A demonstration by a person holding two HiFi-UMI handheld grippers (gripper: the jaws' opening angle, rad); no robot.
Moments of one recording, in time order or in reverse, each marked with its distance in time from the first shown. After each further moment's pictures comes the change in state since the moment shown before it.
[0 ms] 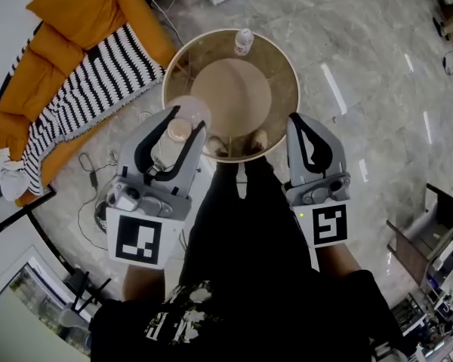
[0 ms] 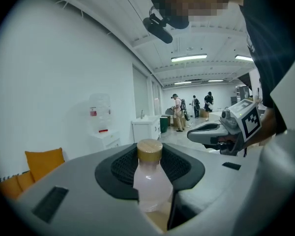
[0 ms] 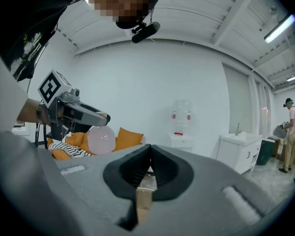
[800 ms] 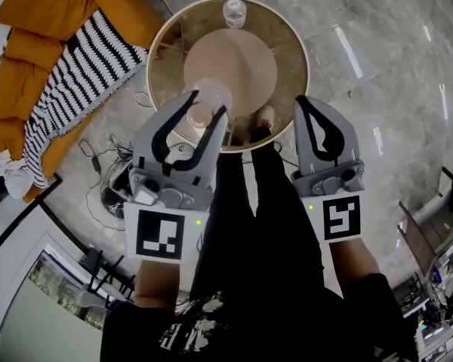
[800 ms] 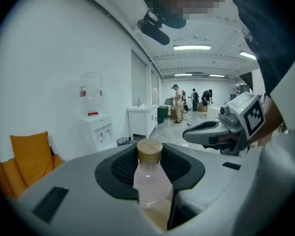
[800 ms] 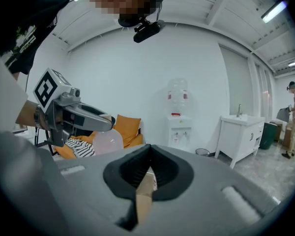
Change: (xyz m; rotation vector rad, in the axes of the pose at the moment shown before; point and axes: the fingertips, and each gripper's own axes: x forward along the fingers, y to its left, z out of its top) left arm 0.159 -0.035 -0.111 -0.024 0.090 -0.041; right arm 0.054 -0.073 -0.160 0.083 0.131 0.035
